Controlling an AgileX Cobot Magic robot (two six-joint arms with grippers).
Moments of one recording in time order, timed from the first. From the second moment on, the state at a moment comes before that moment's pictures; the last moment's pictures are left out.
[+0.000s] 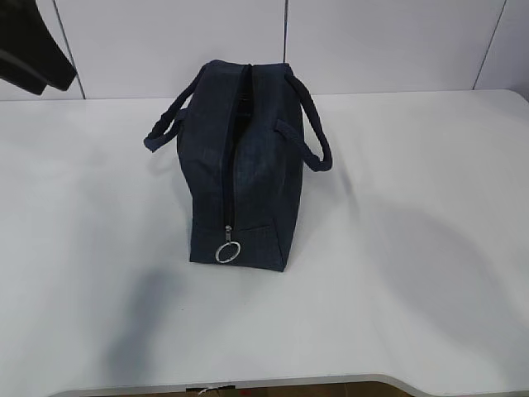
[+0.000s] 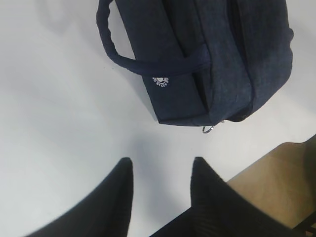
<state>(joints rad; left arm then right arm) -0.20 1.55 -1.53 -0.43 1.24 0.22 0.69 1.72 -2.01 -0.26 1.15 0.04</state>
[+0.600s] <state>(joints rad) -0.20 1.54 -1.53 -0.43 1.24 0.22 0.69 1.25 -1.13 -0.27 0.38 0.05</state>
